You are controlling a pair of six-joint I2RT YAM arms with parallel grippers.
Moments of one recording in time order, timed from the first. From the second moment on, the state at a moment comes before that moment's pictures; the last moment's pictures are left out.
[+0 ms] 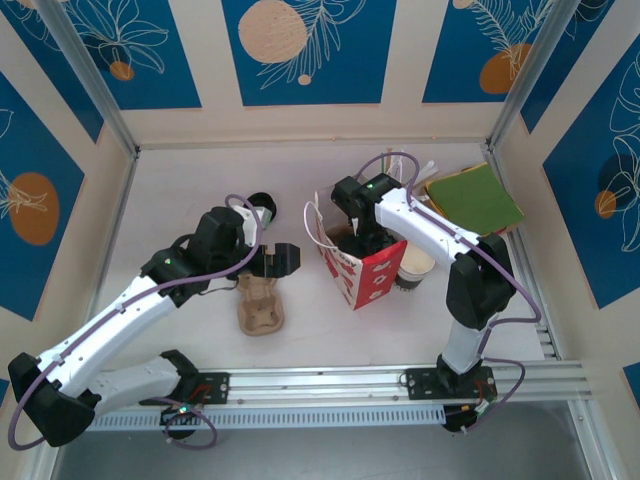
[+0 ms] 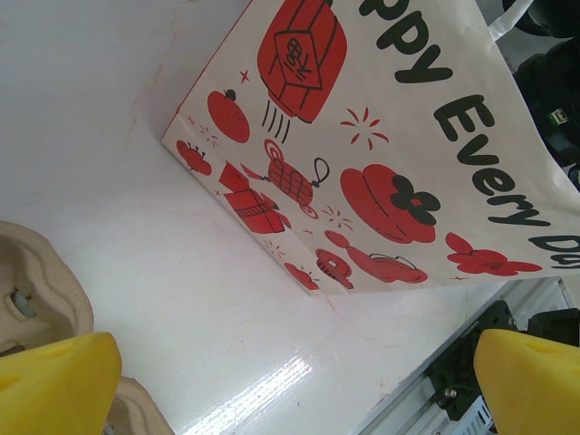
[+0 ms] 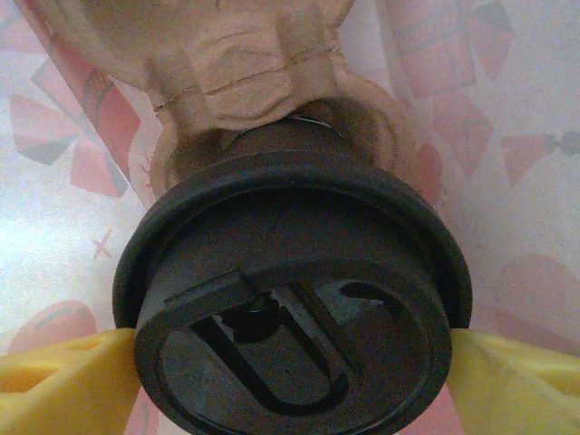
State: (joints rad) left arm -0.69 1.03 1.00 -0.64 0.21 -0.57; right arm 0.64 1.77 1.54 -1.41 -0.02 0.47
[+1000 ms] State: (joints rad) left arm -0.69 1.03 1.00 -0.64 0.21 -0.57; right arm 0.65 1.77 1.54 -1.41 0.00 0.48
